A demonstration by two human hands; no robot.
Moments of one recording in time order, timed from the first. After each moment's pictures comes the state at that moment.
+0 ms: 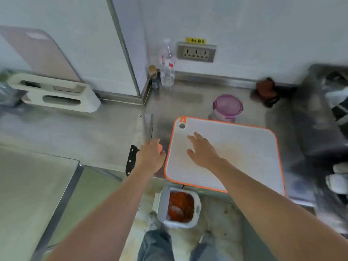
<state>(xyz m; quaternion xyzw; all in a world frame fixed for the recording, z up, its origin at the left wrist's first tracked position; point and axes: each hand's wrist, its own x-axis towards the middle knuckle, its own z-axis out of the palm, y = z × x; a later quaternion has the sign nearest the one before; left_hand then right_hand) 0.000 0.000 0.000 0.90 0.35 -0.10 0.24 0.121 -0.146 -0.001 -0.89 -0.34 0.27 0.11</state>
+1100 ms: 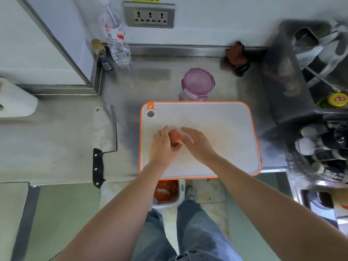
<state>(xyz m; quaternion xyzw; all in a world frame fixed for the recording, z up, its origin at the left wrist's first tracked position) 0.074 -0.075 -0.033 0.89 0.24 -0.05 0.38 0.140 -0.200 -0.025 -0.89 -0.17 0.28 0.30</state>
